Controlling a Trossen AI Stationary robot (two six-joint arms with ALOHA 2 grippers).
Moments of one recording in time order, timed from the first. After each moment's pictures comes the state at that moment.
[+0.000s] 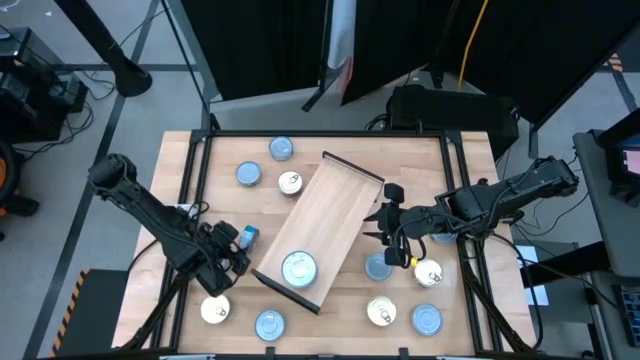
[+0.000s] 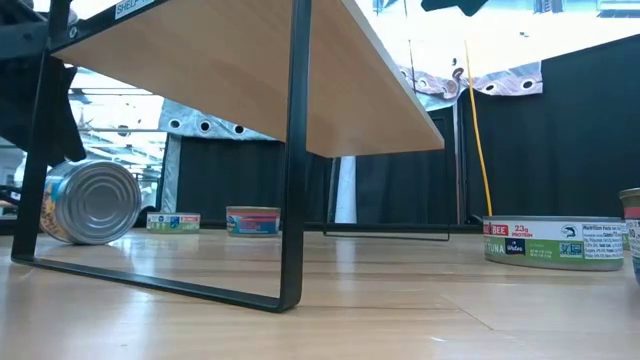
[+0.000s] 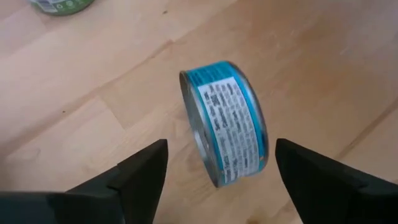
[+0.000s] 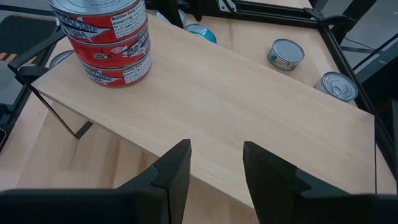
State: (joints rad) left arm -0.77 1.32 0.76 -1.02 -0.58 -1.69; right arm 0.34 1.23 1.16 -0.61 0.36 0.17
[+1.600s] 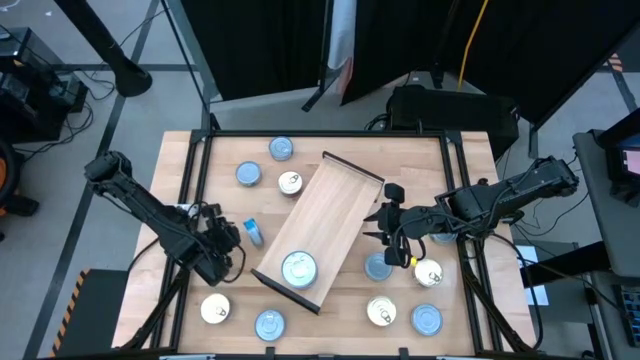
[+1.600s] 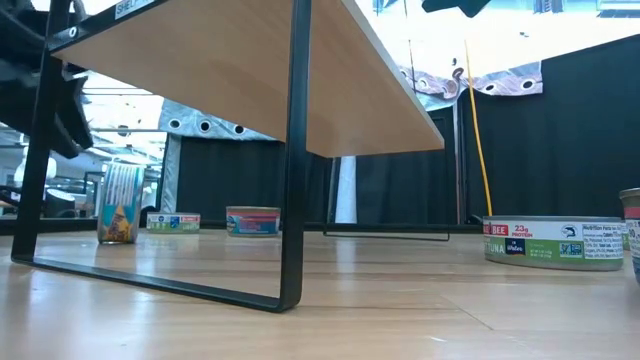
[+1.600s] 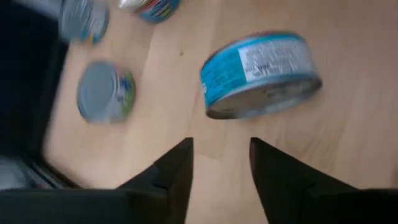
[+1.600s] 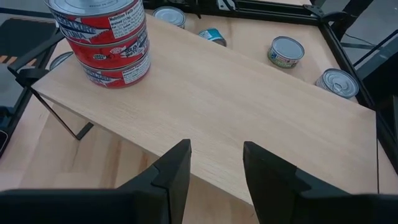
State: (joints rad) left arm -0.71 1.24 0.76 -1.19 -0.62 -0.84; right arm 0.34 1.23 1.16 -0.61 0.36 0.20
